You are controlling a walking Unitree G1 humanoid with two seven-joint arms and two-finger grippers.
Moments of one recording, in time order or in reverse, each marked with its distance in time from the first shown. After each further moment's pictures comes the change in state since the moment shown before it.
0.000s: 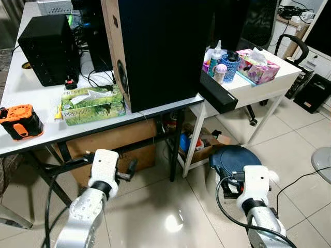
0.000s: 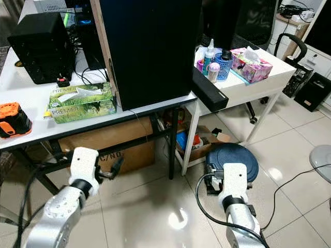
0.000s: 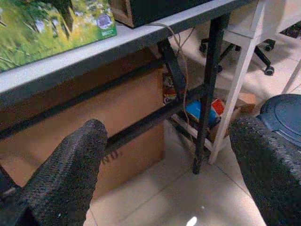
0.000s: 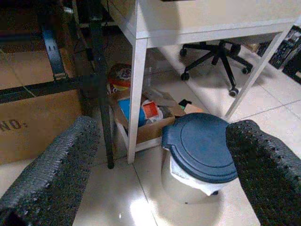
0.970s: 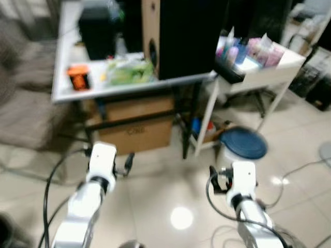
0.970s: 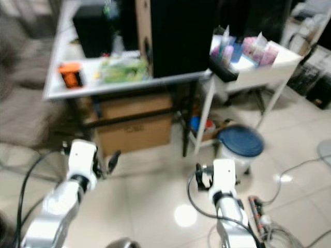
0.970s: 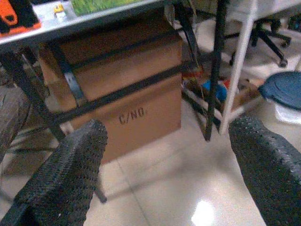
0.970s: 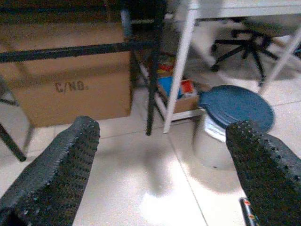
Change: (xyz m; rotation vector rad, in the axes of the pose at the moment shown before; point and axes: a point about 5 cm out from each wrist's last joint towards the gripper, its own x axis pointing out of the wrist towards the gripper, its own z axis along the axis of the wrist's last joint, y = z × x) left arm 0.004 0.005 0.000 0.008 -0.002 0.014; right arm 0.017 0.013 -0.006 0.008 0.008 0.036
